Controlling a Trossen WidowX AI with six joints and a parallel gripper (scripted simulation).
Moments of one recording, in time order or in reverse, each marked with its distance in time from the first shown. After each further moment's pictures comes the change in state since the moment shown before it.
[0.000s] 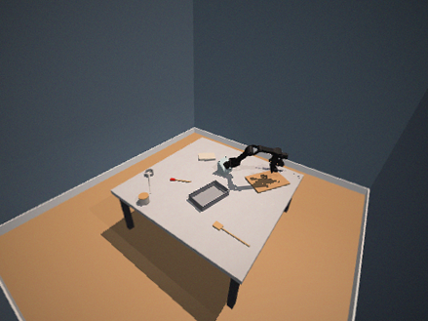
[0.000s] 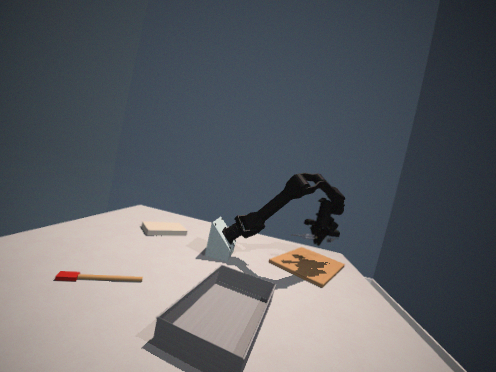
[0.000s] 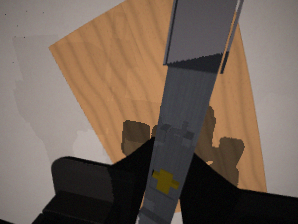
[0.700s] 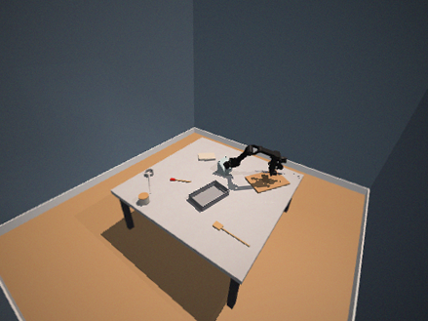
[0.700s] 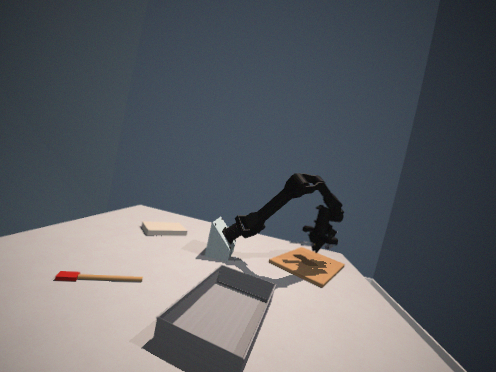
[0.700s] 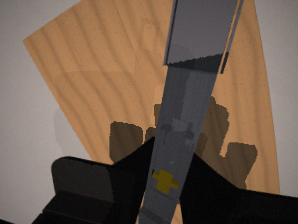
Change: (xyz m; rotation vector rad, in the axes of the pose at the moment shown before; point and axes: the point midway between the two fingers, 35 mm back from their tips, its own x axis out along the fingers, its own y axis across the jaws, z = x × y) arm 0.033 -0.003 -0.002 -0.003 -0.006 -0.004
